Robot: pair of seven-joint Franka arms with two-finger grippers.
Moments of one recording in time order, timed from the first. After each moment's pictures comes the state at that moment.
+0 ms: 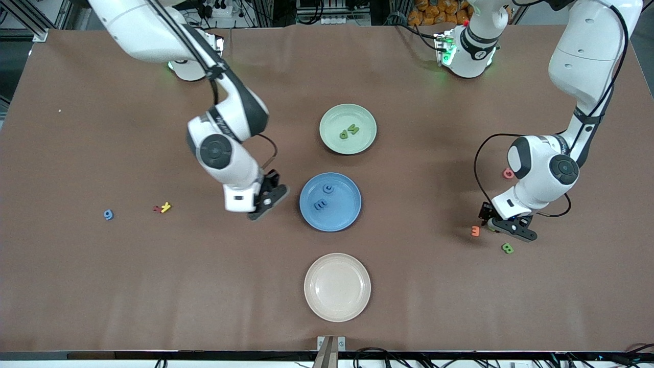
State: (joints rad) left arm 0.08 0.58 -0.10 -2.03 -0.03 2.78 0.47; right arm 0.32 0.55 0.25 -1.71 -0.04 2.25 -0.19
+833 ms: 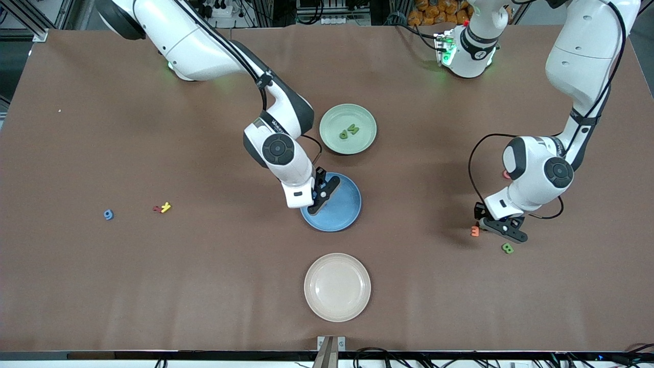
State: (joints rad) left arm 0.07 0.57 -0.14 -2.01 -0.03 2.72 0.48; right arm 0.47 0.75 0.25 -1.52 -0.04 2.33 -0.19
